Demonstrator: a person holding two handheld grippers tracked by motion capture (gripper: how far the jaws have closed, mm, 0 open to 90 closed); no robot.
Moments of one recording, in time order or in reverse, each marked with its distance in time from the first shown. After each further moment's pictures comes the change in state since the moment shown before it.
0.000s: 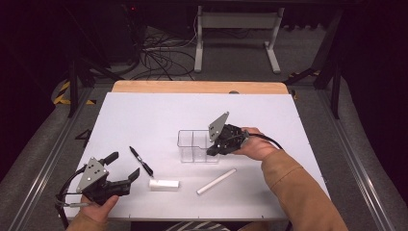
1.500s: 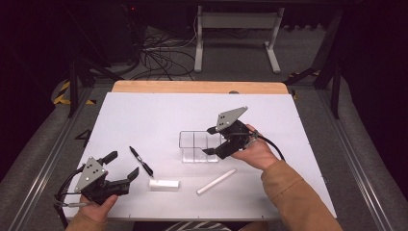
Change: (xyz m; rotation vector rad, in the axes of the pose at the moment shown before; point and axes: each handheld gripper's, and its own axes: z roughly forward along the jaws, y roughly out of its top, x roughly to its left) left arm 0.001 0.003 -0.002 -0.013 0.006 0.002; right arm 0.018 0.005 -0.030 -0.286 -0.196 0.207
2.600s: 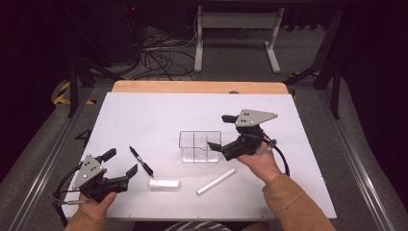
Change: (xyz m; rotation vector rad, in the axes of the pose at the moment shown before) left arm 0.004 0.005 0.000 -0.019 0.005 -0.016; right arm 0.022 -0.008 -0.037 -0.326 -0.191 0.180
